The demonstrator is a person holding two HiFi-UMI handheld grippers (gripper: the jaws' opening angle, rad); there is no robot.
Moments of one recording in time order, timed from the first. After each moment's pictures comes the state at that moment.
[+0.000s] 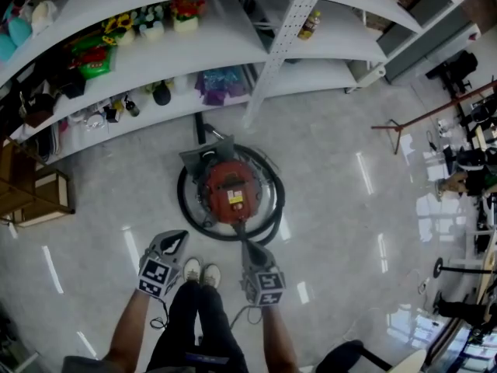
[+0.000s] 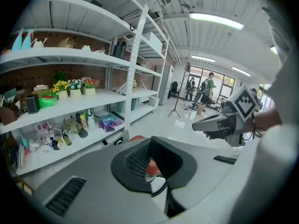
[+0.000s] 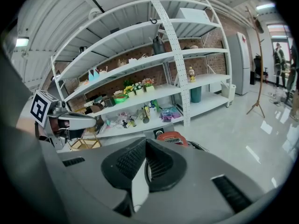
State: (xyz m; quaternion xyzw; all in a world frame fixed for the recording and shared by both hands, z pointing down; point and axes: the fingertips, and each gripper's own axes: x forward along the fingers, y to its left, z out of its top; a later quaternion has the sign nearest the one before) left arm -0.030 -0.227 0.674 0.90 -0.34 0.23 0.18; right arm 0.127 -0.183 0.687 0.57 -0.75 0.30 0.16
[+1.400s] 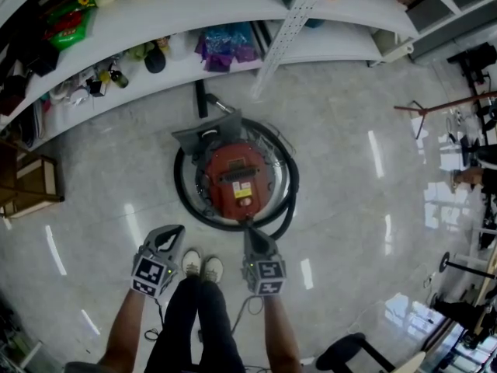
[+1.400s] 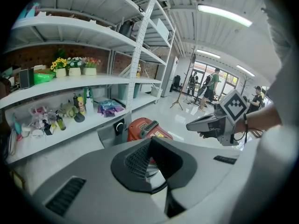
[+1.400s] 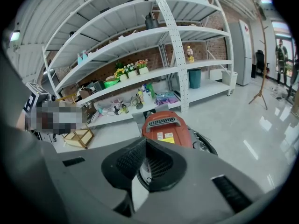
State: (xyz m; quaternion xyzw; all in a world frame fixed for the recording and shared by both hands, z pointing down) left arm -0.029 -0.262 0.811 0.88 -0.33 0.26 0.22; right arm 0.141 -0.236 0.842 0.57 -0.73 0.33 0.20
